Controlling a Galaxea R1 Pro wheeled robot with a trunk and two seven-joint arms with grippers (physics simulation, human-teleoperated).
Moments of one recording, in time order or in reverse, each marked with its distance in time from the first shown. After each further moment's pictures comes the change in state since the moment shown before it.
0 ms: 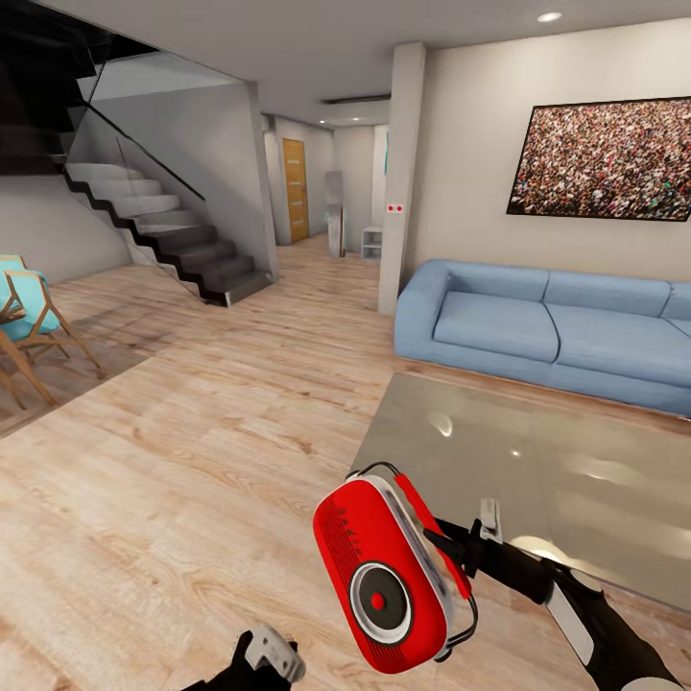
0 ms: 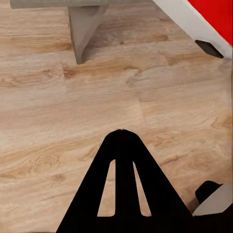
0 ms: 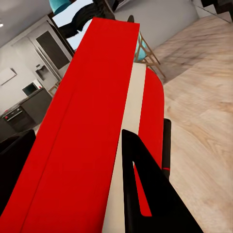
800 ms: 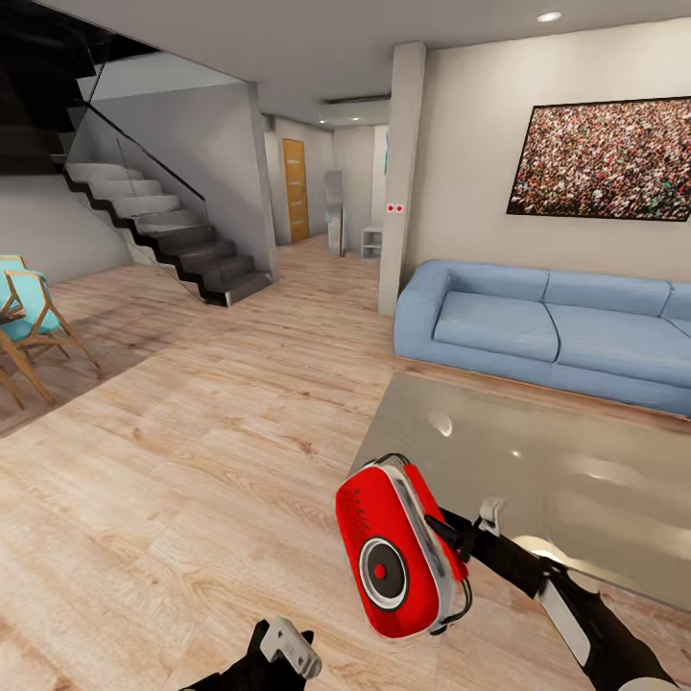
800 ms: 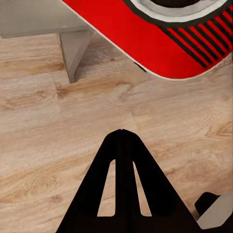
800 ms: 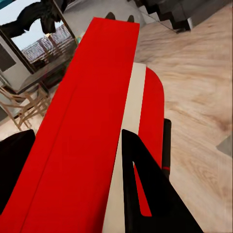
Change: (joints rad) left arm 0.000 -0.021 -0.046 -0.053 -0.022 -0.008 -0.005; right arm 0.000 0.007 0.009 0.002 0.007 -0.055 -0.239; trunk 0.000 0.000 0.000
